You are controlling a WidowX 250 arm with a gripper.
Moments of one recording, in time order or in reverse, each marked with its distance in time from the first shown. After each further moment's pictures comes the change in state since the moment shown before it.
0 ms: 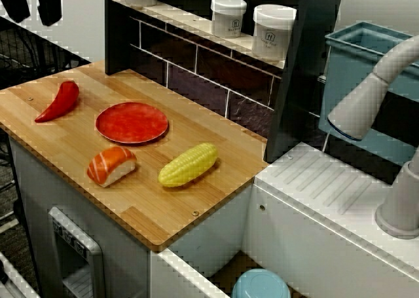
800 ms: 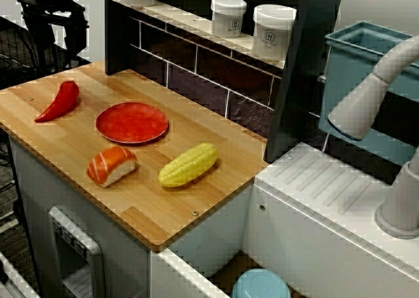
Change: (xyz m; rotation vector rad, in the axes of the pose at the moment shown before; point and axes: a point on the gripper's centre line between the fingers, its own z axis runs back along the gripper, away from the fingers) arm 0.008 -0.023 -0.037 0.056 -0.067 -0.011
